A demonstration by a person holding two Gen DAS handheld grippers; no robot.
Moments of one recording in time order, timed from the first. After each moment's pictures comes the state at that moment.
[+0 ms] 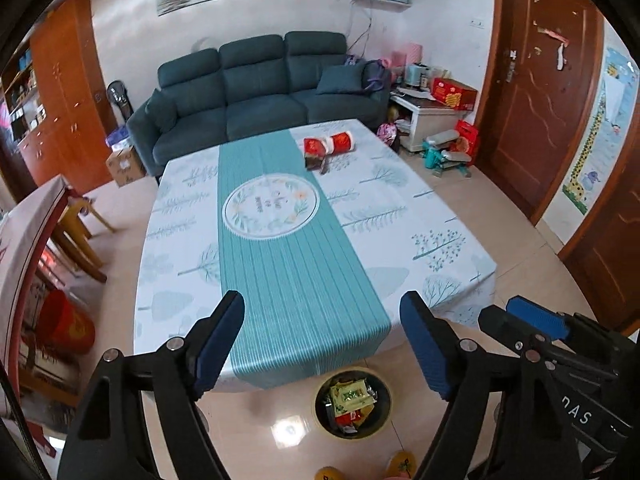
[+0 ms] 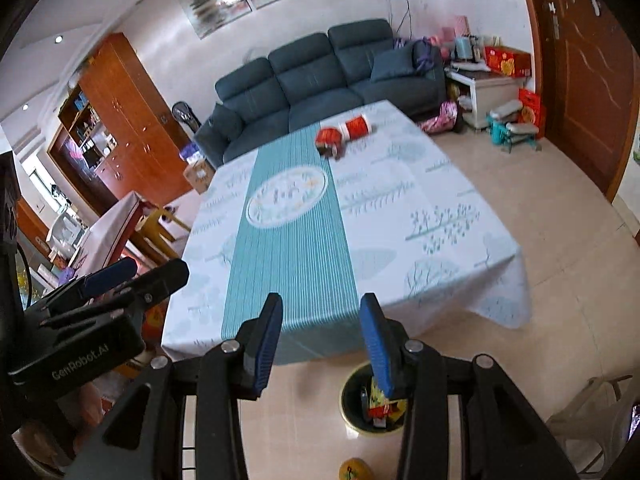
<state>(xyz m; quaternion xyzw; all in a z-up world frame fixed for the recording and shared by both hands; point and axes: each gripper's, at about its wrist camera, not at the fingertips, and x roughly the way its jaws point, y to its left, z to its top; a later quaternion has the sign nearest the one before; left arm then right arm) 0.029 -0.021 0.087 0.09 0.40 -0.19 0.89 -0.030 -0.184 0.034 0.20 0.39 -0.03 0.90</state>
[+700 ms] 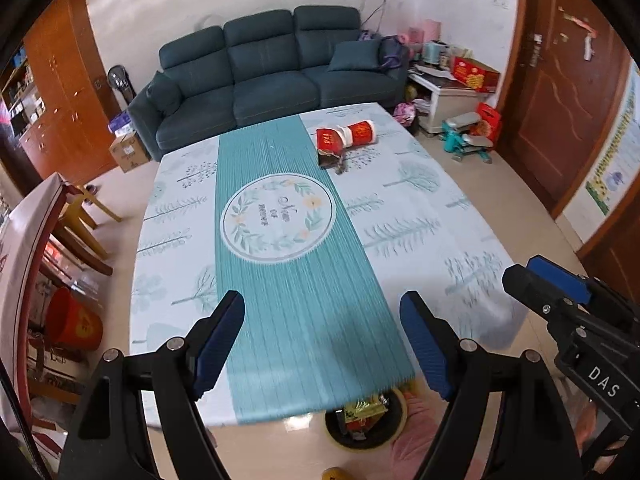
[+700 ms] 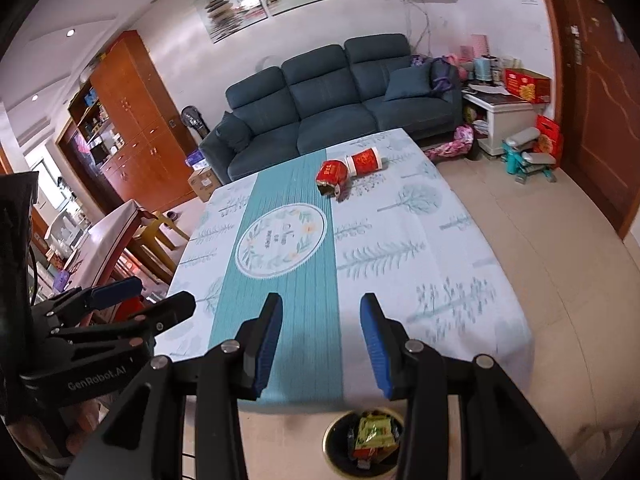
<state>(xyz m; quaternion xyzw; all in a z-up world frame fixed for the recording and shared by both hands) 0.145 -0.066 0.066 0.10 0.45 -0.16 0.88 0.071 -0.230 0.035 0.17 0.37 0.00 0.91</state>
